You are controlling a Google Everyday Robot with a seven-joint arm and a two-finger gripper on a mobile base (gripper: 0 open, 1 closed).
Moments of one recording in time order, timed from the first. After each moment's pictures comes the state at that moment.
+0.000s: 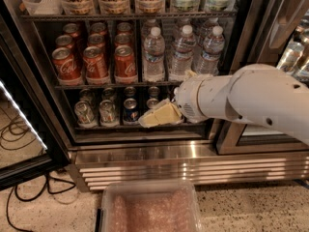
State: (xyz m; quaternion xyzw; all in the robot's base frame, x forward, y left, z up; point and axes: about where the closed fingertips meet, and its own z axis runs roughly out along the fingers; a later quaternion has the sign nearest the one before) arm 0.540 -0.036 0.866 -0.40 0.77 0.12 0.47
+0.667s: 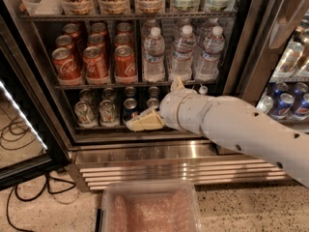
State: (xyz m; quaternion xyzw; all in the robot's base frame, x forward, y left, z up) arm 0.556 -0.006 0.839 -0.39 0.75 0.09 0.53
